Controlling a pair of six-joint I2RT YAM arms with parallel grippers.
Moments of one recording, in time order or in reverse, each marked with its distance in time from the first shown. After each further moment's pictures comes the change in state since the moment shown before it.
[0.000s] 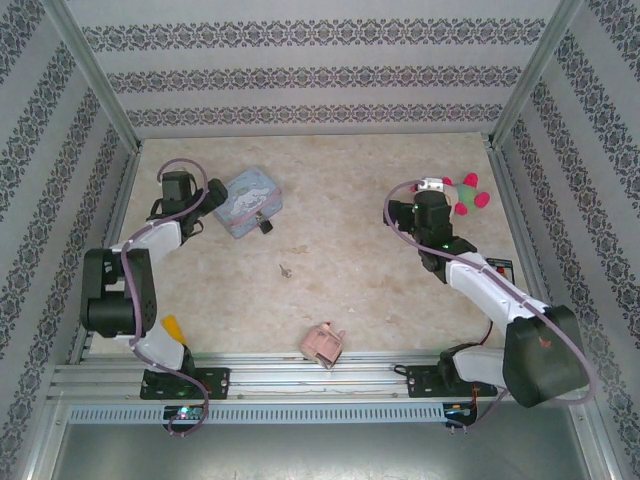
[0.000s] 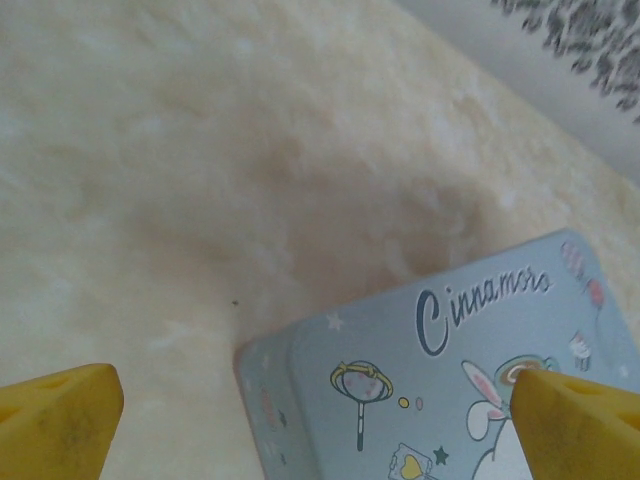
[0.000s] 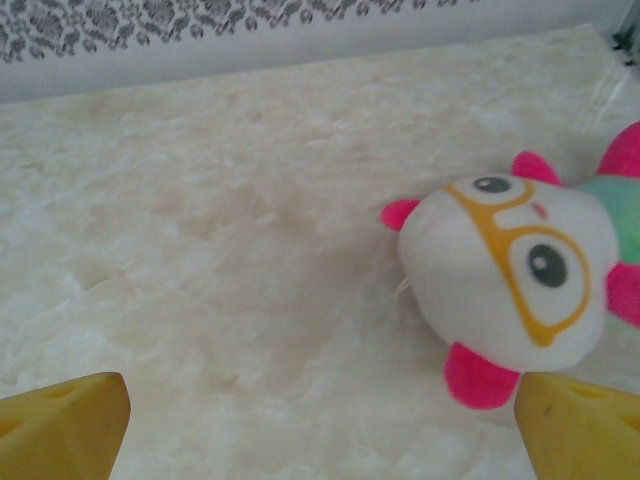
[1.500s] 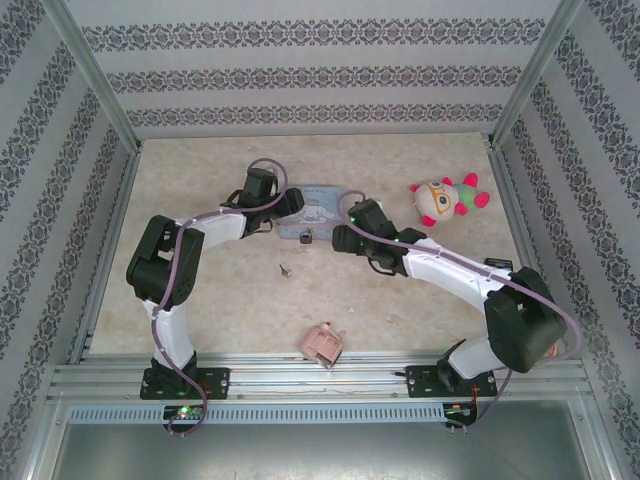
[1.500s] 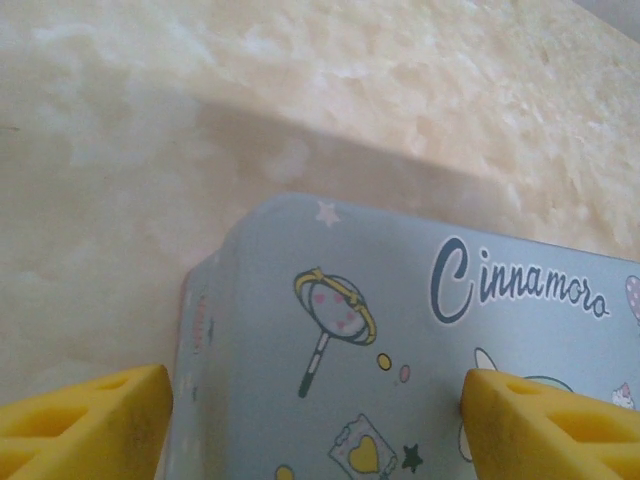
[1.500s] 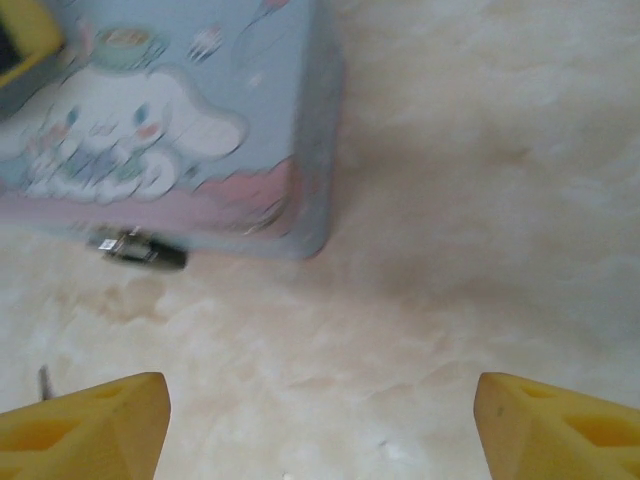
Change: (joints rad) left arm -0.409 0.254 0.216 0.021 0.034 -0.061; right arm 0.363 0.203 0.197 -0.329 -0.089 0.304
